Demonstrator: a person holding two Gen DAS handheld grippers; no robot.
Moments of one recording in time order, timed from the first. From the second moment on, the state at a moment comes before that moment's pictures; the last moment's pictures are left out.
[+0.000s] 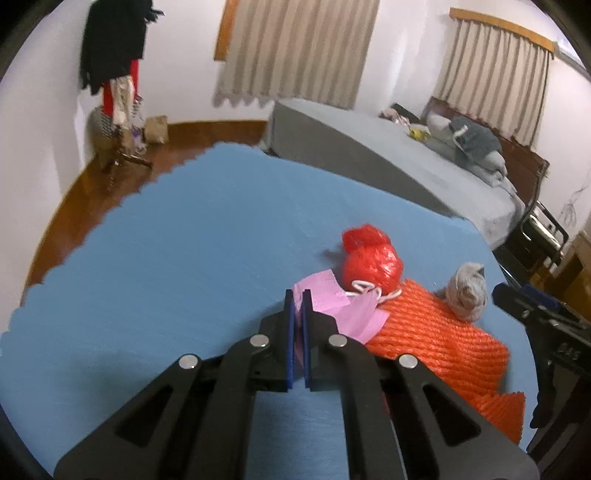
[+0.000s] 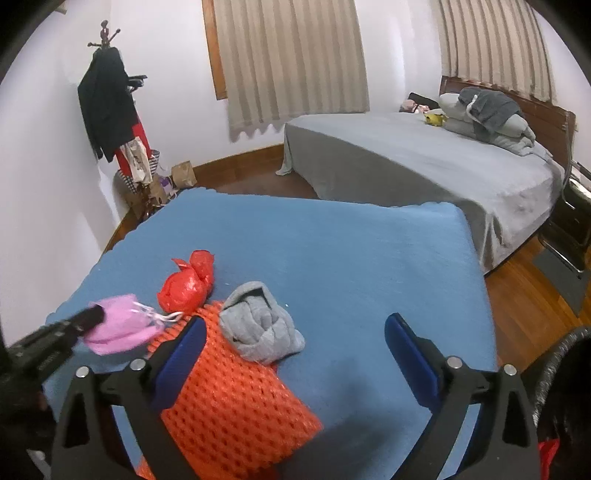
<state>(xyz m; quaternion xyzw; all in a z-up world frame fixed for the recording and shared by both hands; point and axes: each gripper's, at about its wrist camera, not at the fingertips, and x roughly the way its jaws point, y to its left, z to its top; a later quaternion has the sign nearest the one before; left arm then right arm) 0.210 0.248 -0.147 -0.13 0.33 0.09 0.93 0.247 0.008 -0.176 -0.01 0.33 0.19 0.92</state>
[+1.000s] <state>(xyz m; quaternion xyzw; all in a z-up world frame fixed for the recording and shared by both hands) 0.187 0.226 -0.093 -0.09 0.29 0.08 0.95 0.234 0.004 -0.151 0.01 0.33 0.23 0.92</state>
